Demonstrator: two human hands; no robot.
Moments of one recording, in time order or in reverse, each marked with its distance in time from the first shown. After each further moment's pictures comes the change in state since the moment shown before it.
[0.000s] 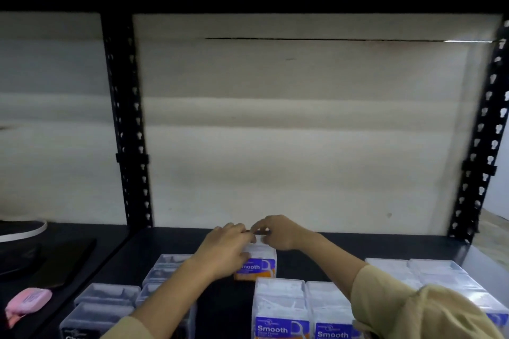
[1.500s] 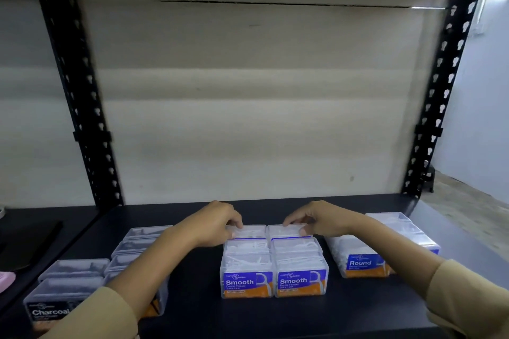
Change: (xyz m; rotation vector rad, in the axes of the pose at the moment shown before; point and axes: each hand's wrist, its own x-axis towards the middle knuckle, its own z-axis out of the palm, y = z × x) left_hand 0.001 0.029 -0.005 -0.188 -0.171 0.120; right_hand -0.120 0.087 -0.019 0.066 -0.074 0.010
